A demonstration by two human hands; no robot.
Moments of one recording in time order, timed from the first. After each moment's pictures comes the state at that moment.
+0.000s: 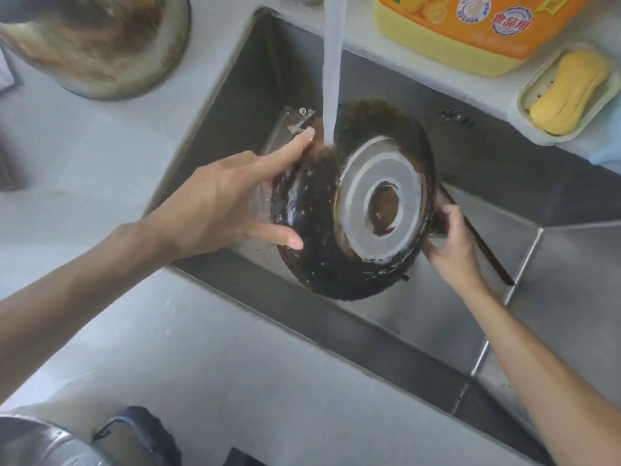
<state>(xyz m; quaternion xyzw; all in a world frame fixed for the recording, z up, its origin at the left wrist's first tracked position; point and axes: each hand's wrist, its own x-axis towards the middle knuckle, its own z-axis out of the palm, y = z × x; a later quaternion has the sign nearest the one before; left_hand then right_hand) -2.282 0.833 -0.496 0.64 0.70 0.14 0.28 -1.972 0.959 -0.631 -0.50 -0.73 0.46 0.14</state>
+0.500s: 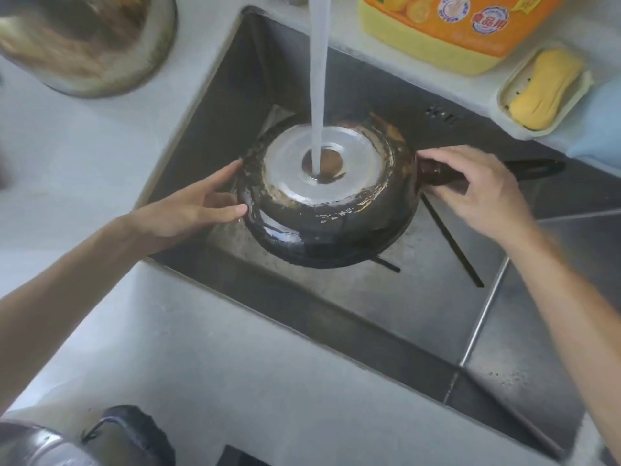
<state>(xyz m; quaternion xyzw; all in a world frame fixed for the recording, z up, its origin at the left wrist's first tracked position) -2.317 0.811 -0.551 0.34 0.62 0.29 0.65 -1.986 1.021 -0.558 -0.35 -0.89 0.27 0.07</state>
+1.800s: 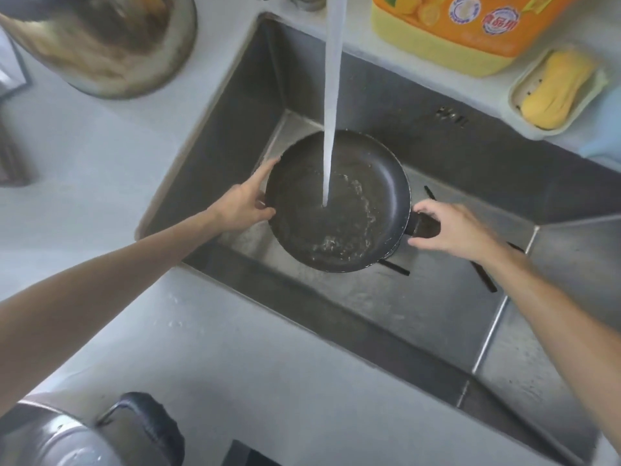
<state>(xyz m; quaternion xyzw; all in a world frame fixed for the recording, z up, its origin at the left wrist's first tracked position) -2.303 0.839 -0.620 0.45 0.75 0.14 0.46 -1.978 0.995 -0.606 -0.43 -0.81 0.37 -0.16</state>
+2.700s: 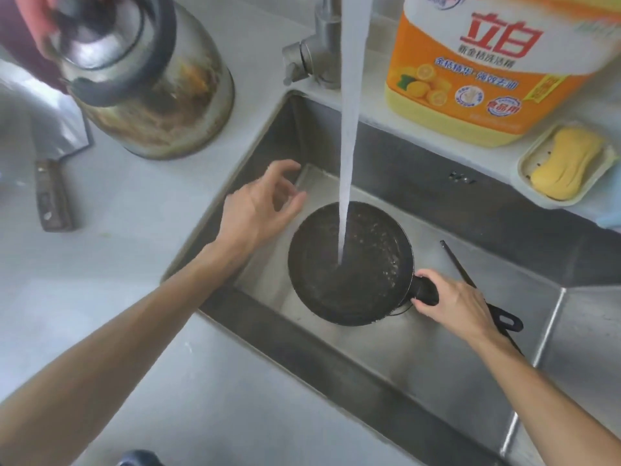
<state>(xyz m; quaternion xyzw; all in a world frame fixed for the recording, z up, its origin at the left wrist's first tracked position) -2.299 0.874 -0.560 0.50 0.83 0.22 0.13 -1.971 0.967 -0.656 -0.46 -0.85 0.26 -0.10</state>
